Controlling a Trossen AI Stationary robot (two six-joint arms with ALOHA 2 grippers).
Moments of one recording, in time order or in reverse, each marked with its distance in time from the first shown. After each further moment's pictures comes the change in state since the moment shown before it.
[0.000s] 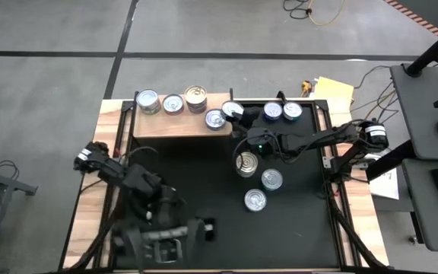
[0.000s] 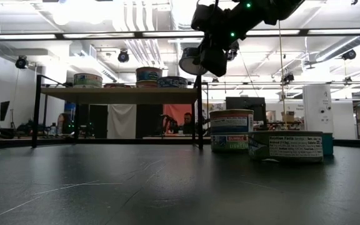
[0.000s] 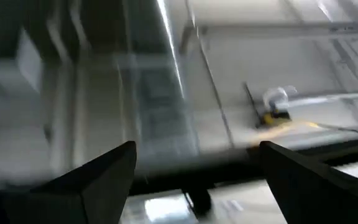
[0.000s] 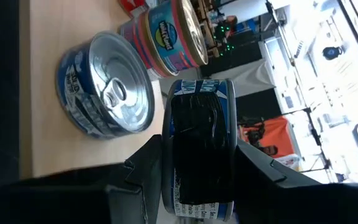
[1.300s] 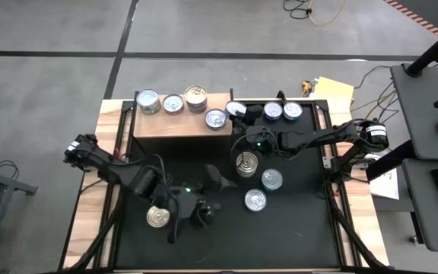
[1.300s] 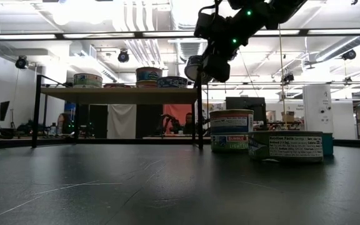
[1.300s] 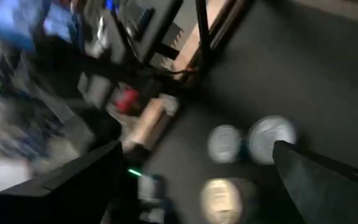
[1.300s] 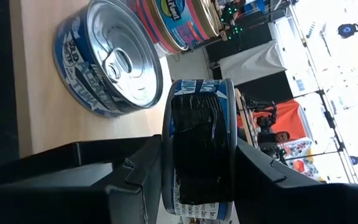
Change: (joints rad) left arm 0.033 -0.137 -0.082 -1.567 -1.064 -1.691; right arm -0.040 -0.005 -0.013 -0.073 0.001 0.102
